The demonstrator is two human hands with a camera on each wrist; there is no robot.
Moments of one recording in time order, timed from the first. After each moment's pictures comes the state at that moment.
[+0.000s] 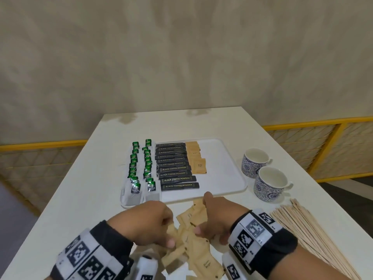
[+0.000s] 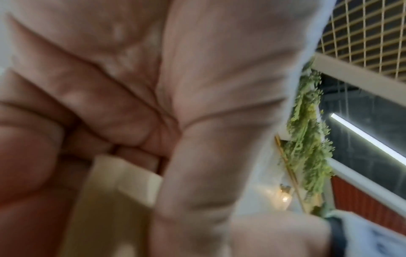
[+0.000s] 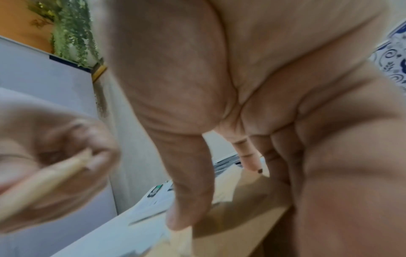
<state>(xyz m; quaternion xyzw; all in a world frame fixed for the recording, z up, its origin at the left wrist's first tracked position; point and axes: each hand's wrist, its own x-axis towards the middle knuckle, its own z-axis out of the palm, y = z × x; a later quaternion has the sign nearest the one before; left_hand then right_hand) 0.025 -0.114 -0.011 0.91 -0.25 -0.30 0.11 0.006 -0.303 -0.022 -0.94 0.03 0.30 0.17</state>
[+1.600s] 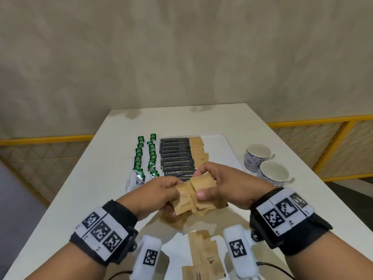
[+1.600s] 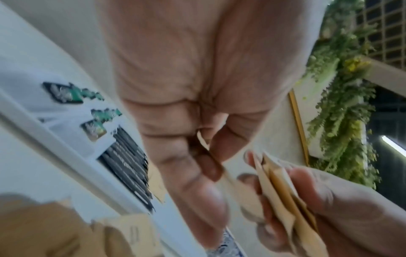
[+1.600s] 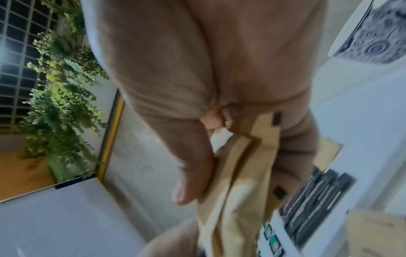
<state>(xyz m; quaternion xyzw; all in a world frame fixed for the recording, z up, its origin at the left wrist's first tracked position) 0.034 -0.119 -0.024 0.77 -0.10 -0.30 0.56 0.010 -0.326 0.006 -0.82 -0.08 0.20 0.53</state>
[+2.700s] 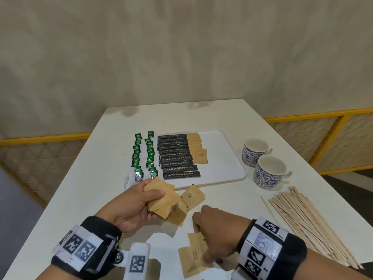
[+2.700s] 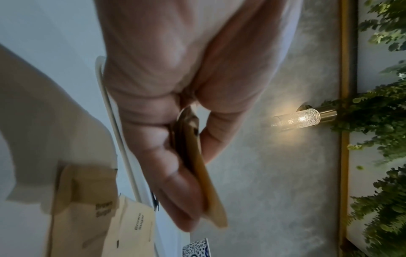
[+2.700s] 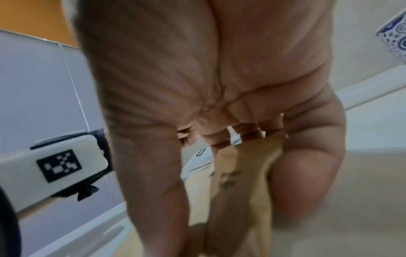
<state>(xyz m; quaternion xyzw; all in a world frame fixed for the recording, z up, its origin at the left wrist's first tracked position) 0.027 -0.085 -0.047 0.58 0.08 -0.31 0.75 -0.036 -0.296 -0.044 -0.94 -0.17 0.29 0.09</state>
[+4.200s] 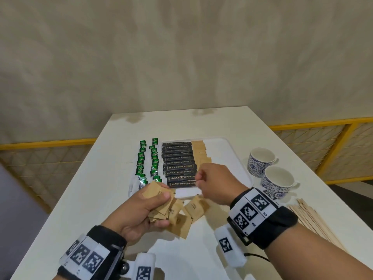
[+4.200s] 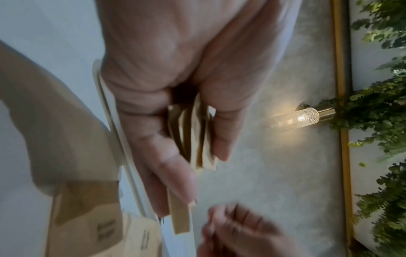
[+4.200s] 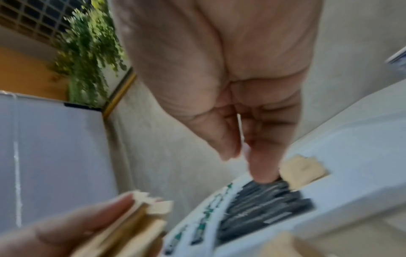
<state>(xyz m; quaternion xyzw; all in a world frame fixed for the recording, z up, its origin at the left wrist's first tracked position) 0.033 -0.085 -0.051 0.58 0.07 -0.29 0.76 0.037 -0.296 -0.002 -0.95 -0.05 0.07 0.29</state>
